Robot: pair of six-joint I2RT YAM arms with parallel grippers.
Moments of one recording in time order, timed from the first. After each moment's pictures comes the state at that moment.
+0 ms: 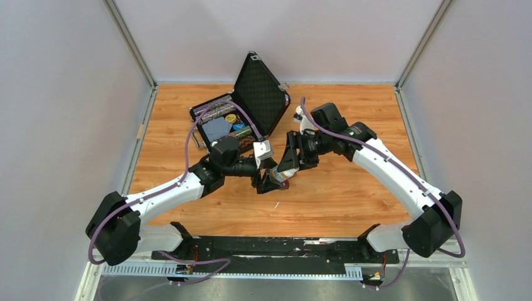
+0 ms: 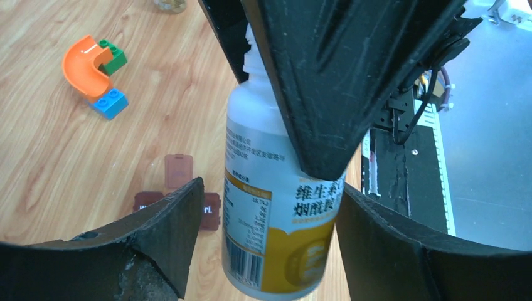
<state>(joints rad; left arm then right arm) -0.75 1.22 0.70 0.20 0.70 0.03 0.60 1.37 1.30 -0.84 -0.57 0.51</state>
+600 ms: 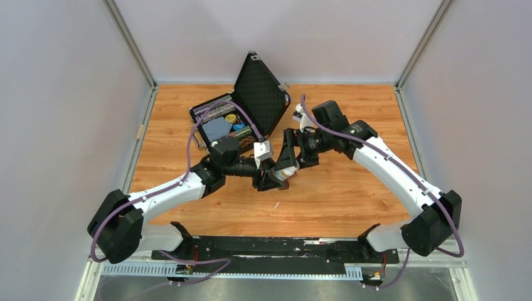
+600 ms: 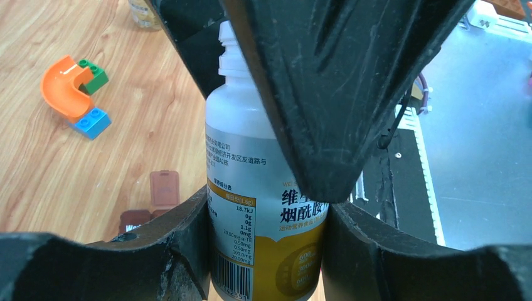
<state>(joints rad) -0.75 1.25 0.69 0.28 0.77 0.01 0.59 1.38 1.32 -0.83 -0.63 0.49</state>
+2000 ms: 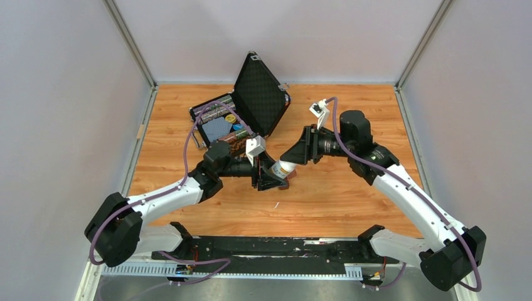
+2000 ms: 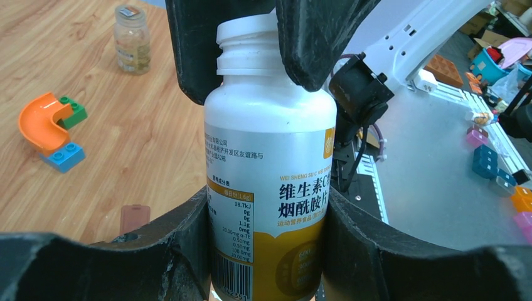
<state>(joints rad) -0.74 1.23 0.61 0.58 0.81 -0.26 0.55 1.09 1.03 -0.30 -0.69 0.56</state>
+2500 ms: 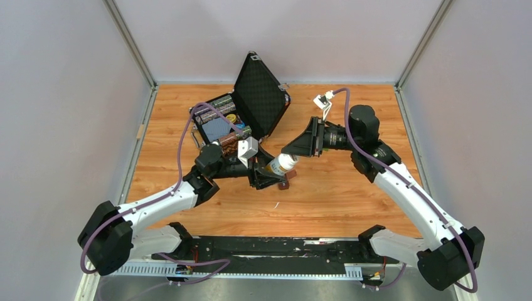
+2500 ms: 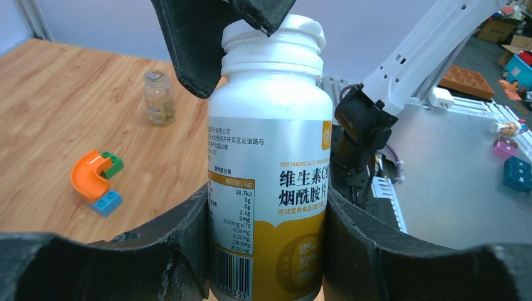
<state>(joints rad) -0.75 1.14 0.59 0.65 0.75 -0.22 0.49 1.10 1.03 -0.10 -0.89 0.77</state>
